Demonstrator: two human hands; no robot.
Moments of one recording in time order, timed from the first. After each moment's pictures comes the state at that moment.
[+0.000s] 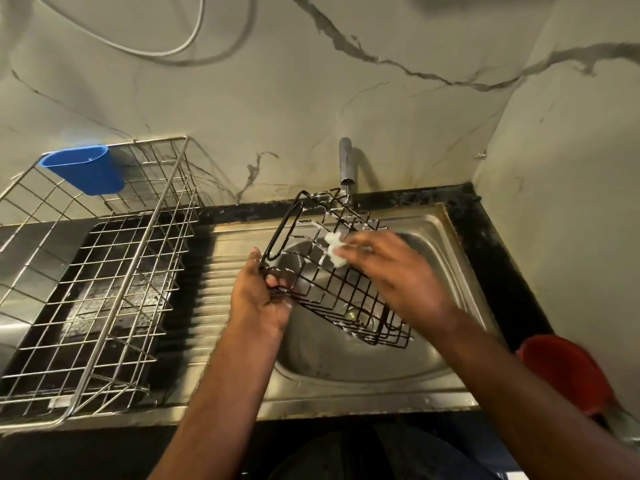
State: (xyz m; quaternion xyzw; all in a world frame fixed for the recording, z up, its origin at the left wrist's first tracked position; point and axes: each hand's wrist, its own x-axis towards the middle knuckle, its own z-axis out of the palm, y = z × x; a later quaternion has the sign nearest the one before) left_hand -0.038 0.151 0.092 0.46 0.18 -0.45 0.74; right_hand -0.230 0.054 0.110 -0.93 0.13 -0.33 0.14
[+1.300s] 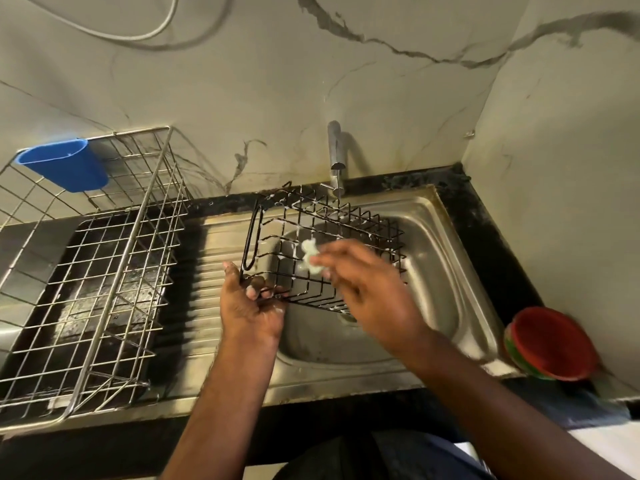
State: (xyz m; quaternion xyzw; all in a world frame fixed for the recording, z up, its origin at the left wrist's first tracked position) left_hand -0.044 0.176 0.073 0.42 0.19 -0.39 0.79; right_hand -0.215 0.106 0.098 -0.86 0.19 -0.37 0.30
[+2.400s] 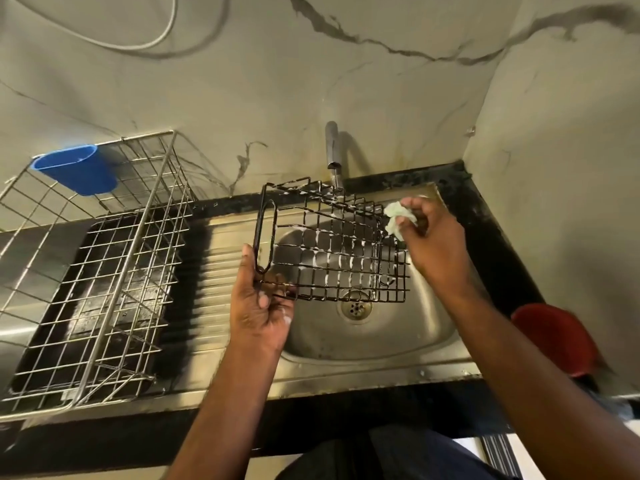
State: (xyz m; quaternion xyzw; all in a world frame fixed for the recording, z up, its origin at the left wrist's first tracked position) left_hand -0.072 0.194 0.079 0.40 0.03 -0.43 0.81; right_hand -0.254 0.025 0.097 -0.71 0.49 -0.36 0.35
